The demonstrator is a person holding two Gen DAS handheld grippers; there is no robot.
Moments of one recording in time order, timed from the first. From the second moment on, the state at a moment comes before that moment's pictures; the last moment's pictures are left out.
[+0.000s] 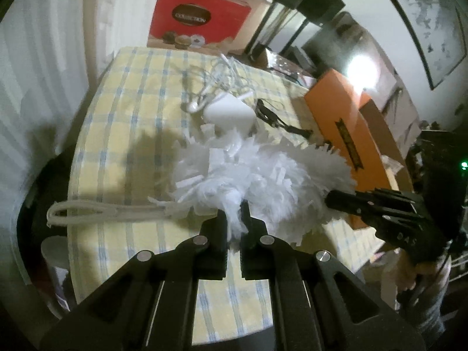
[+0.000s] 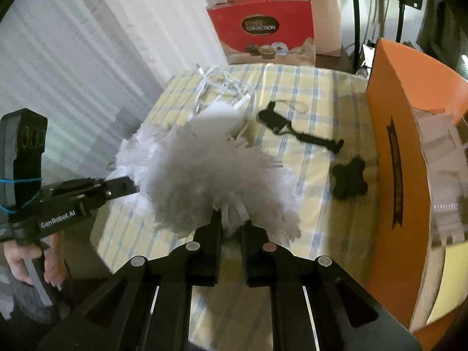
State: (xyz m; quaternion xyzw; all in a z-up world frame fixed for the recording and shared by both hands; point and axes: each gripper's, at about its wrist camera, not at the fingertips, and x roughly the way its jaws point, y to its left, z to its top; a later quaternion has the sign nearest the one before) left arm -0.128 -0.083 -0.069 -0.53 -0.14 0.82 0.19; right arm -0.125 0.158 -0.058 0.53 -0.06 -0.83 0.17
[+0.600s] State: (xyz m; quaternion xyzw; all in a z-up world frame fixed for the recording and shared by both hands) left arm -0.142 -0.097 -0.039 -0.50 -0.13 0.85 0.13; right arm -0.113 0.184 -0.027 0.50 -0.05 -0.85 0.15
